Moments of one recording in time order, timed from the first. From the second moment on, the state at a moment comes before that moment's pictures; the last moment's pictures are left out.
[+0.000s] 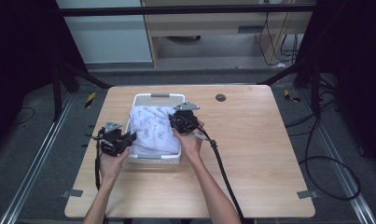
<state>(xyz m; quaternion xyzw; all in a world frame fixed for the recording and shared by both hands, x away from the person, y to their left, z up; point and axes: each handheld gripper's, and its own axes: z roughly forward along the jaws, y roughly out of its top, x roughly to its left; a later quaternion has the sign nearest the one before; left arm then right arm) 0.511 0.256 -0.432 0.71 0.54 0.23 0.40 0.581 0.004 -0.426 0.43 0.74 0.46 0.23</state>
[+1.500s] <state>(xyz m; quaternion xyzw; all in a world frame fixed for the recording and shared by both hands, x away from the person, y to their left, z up) 0.485 0.265 -0.412 0.71 0.48 0.26 0.44 0.531 -0.106 -0.413 0.42 0.74 0.48 0.22</state>
